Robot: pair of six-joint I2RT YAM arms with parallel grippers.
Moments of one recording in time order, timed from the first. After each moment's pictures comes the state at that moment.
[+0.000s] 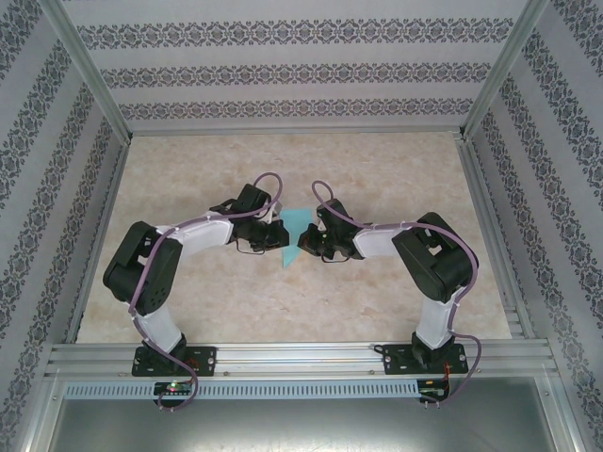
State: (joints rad) left arm -0.48 1.74 1.01 -0.30 0.49 -0.62; right arm 0.60 1.86 0.87 0.12 -0.37 1.00
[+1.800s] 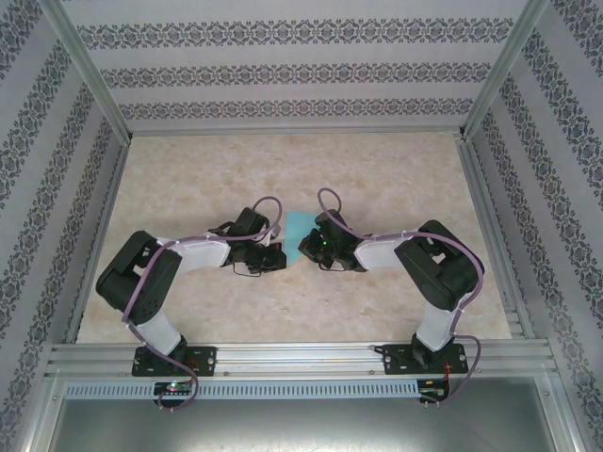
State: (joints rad) left arm -0.54 1.69 0.79 -0.16 0.50 -0.65; right arm 0.67 1.80 0.77 0.22 -0.22 1.25
